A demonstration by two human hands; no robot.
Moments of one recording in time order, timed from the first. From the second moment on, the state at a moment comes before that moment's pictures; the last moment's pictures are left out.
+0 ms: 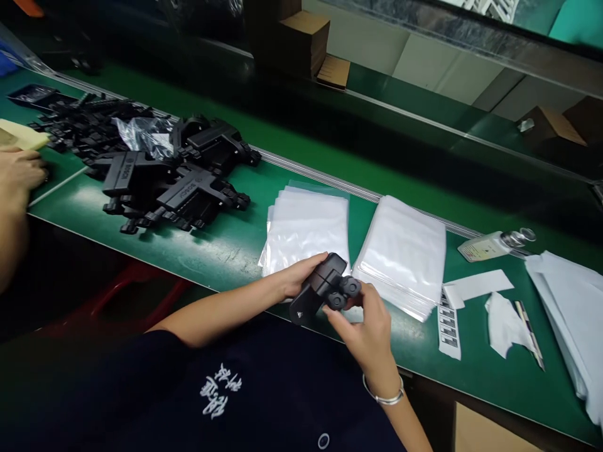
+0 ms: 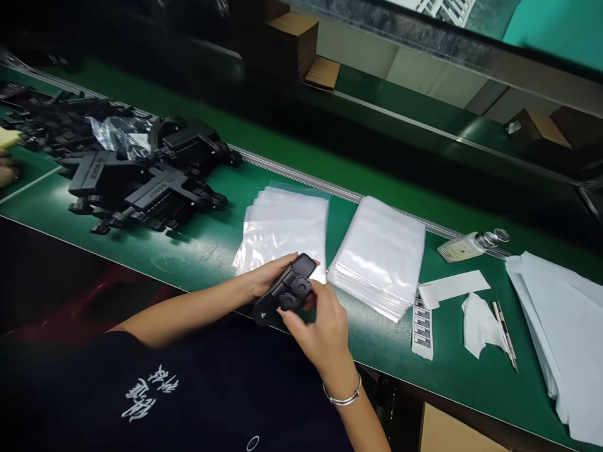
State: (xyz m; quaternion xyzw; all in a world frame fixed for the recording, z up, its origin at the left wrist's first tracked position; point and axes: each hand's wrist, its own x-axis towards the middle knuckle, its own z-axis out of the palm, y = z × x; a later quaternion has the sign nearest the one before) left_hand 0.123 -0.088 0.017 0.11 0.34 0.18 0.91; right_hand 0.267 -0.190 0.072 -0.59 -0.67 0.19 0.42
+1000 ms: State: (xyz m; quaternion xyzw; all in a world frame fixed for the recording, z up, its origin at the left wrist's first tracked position) left_hand 0.246 -0.155 0.034 0.87 0.18 0.06 0.45; right_hand 0.425 -0.331 -0.013 -0.92 -0.28 0.03 0.29
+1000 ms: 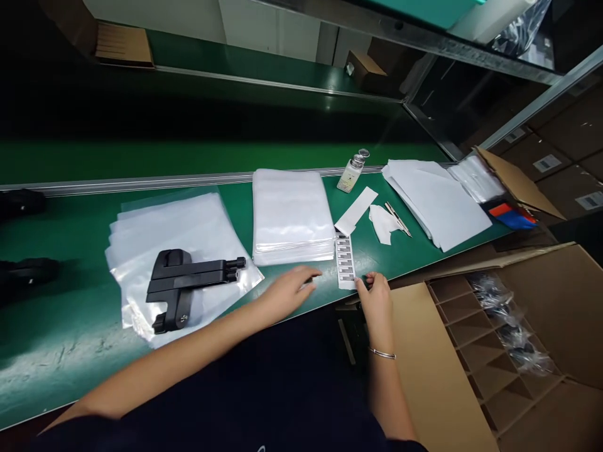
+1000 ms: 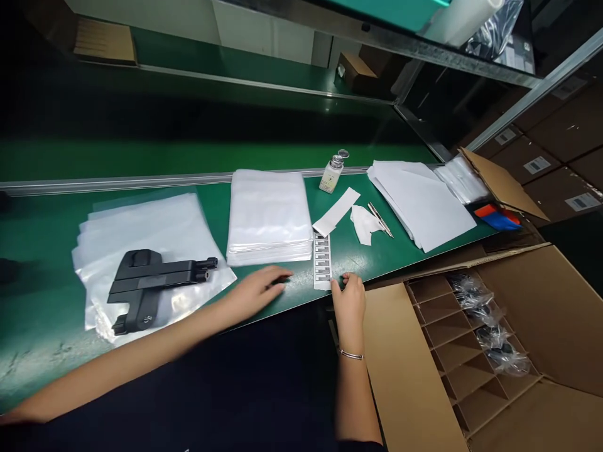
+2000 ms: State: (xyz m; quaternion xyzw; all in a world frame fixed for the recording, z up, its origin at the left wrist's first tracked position) left_hand 0.312 -0.190 0.006 0.71 0.24 0.07 0.66; right_hand 0.395 -0.341 -0.017 -0.82 -0.31 0.06 0.48
